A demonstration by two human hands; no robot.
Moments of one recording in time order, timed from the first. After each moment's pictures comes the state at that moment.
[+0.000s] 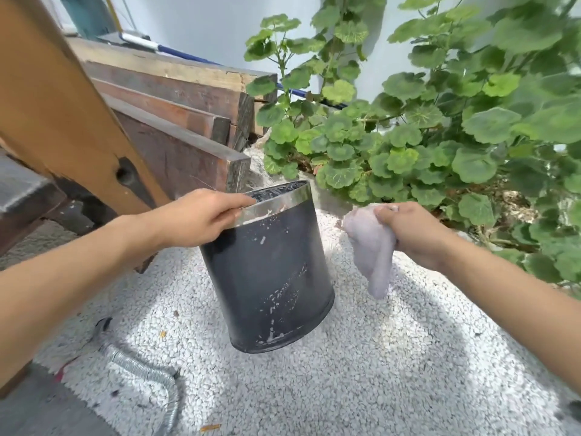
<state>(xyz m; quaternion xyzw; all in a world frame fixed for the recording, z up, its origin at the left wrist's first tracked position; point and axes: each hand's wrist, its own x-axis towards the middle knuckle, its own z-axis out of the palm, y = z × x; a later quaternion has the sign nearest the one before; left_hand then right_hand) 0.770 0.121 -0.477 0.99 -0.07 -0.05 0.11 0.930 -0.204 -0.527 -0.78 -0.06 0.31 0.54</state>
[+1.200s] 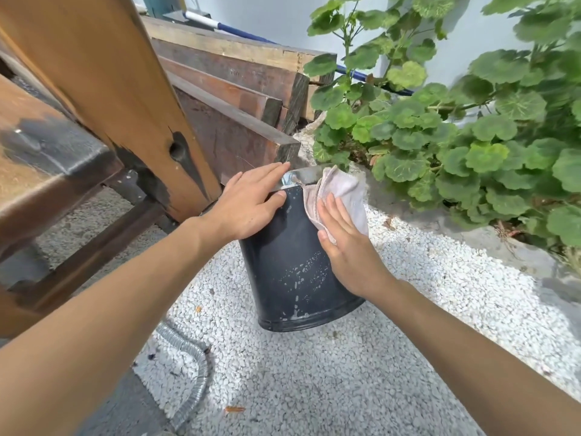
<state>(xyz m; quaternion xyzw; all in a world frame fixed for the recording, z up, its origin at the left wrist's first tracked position) 0.775 0.133 -0.536 0.98 0.13 0.02 0.17 0.859 -0.081 -0.621 -0.82 -0.44 0.10 0.35</state>
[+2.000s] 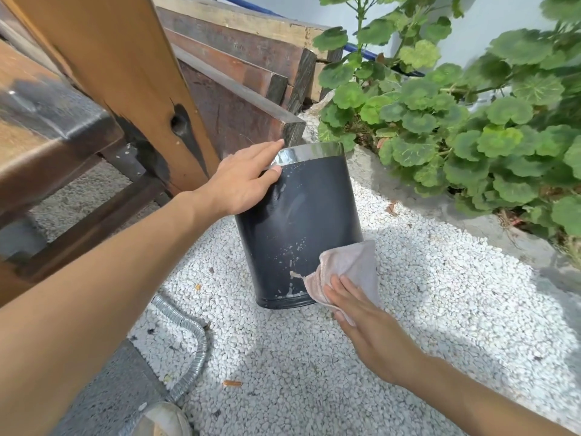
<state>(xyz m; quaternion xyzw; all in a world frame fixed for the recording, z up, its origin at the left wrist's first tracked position) 0.765 0.146 -0.542 0.97 0.16 0.02 0.21 0.775 -0.187 -0.663 -0.80 -0.46 0.27 0.28</state>
